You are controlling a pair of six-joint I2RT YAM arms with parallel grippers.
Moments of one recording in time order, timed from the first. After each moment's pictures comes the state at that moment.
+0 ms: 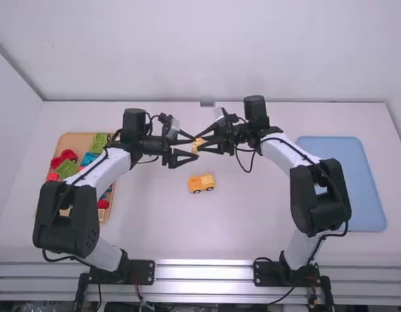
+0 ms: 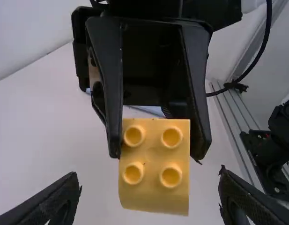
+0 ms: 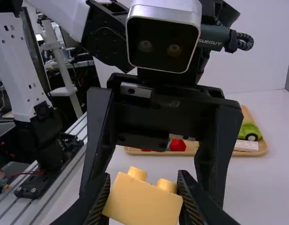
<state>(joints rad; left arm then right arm) -0.11 1.62 0.99 -0.06 1.30 0.43 0.29 1.87 1.23 0.00 -1.54 -0.50</state>
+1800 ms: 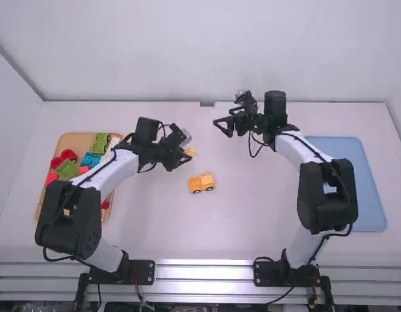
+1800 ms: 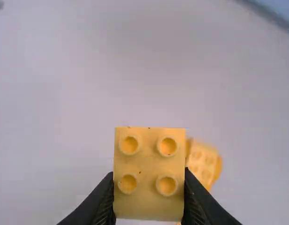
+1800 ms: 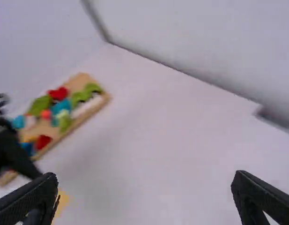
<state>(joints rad) -0.20 1.62 1.00 -0.38 0.53 0.50 0.16 1.86 1.23 0.04 -0.79 -0.06</state>
